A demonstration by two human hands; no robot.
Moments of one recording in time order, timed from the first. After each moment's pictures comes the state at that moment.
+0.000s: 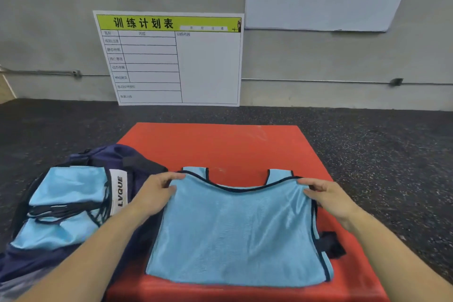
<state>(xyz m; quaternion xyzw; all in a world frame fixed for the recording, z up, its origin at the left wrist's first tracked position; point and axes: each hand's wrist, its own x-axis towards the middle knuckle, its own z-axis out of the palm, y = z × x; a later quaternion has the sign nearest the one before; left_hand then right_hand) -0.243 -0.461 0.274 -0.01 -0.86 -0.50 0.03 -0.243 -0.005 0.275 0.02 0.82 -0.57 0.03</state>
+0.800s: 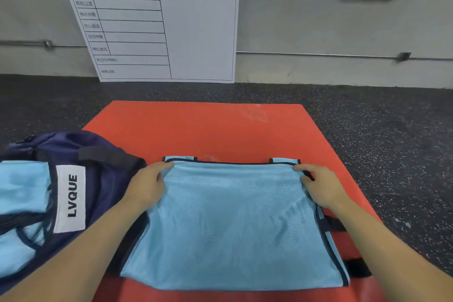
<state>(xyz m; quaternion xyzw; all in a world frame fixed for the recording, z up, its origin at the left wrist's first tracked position) -0.337 -0.447 0.198 0.02 -0.94 -0.33 0.08 -0.345 -0.010 0.203 0.06 0.94 -0.33 -0.03</state>
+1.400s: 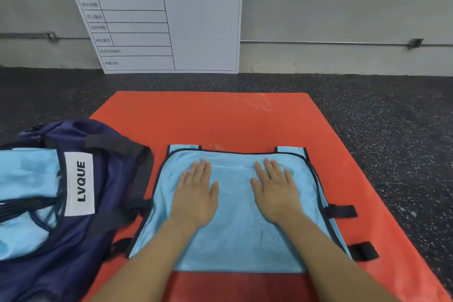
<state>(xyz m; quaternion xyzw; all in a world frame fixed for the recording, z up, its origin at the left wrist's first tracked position) -0.299 -0.356 0.151 -0.05 -0.99 -0.11 0.05 -0.310 -0.126 0.153 -0.05 0.99 -0.10 0.00</state>
